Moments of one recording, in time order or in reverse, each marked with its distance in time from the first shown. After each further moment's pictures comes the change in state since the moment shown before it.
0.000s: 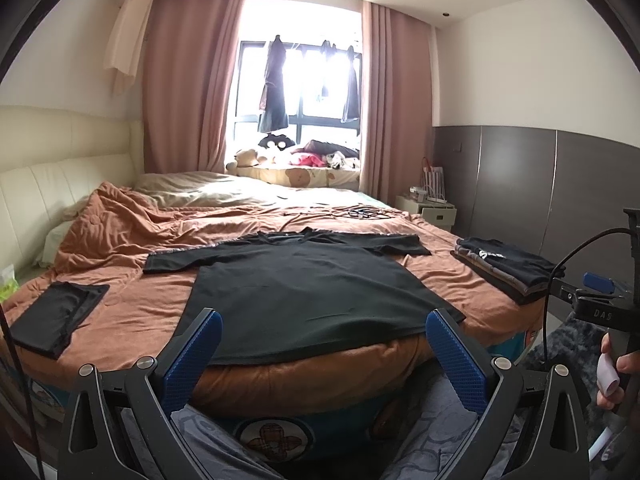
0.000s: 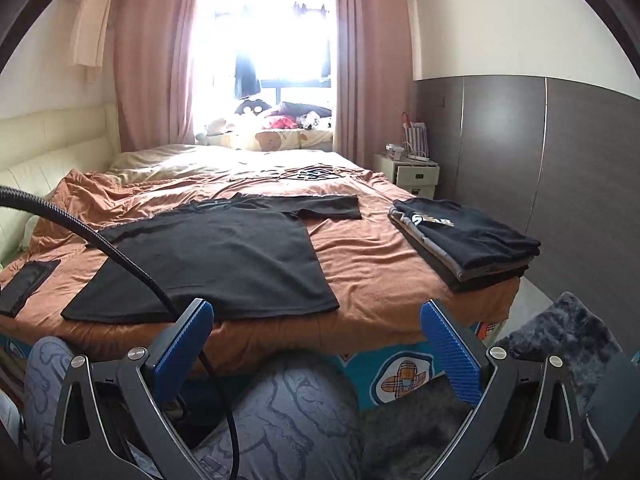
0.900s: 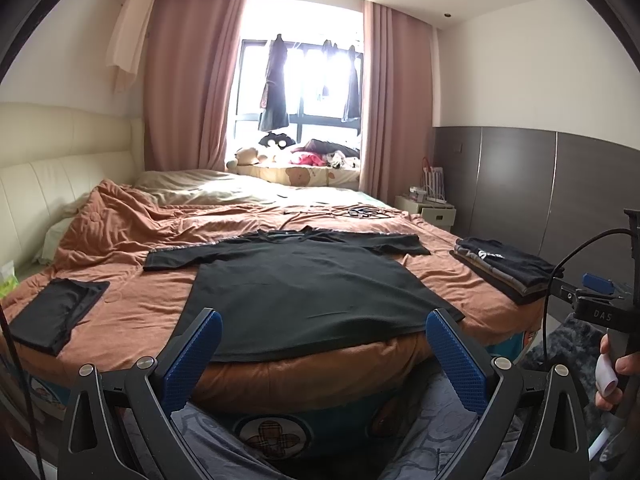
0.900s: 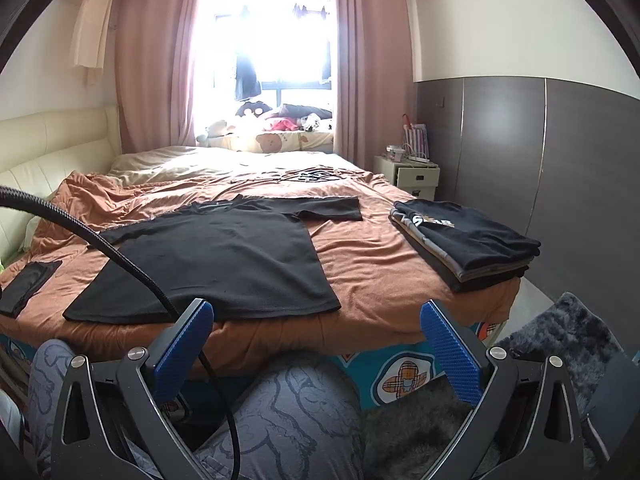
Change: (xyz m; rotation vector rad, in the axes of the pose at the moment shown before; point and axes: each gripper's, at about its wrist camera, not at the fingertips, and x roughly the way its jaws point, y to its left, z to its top) left arm -0.002 0.003 -0.004 -0.005 0.001 0.001; right arm -0.005 0.004 -0.005 0.007 -0.012 -0.002
